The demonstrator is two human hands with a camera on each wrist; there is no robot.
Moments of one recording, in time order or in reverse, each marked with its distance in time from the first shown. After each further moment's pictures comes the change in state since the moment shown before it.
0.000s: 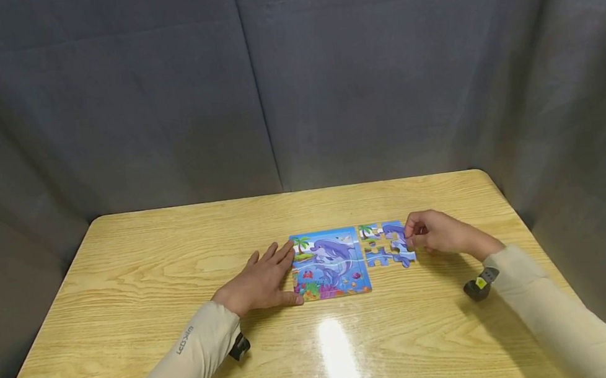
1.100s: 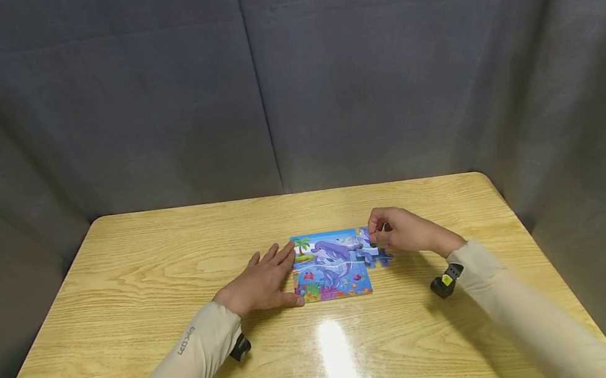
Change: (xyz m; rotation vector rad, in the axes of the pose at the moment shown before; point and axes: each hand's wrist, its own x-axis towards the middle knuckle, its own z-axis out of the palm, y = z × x) left_hand -0.001 0.000 0.000 0.004 0.007 0.010; right_hand 0.037 -0.052 0.022 0.007 -0.017 -0.091
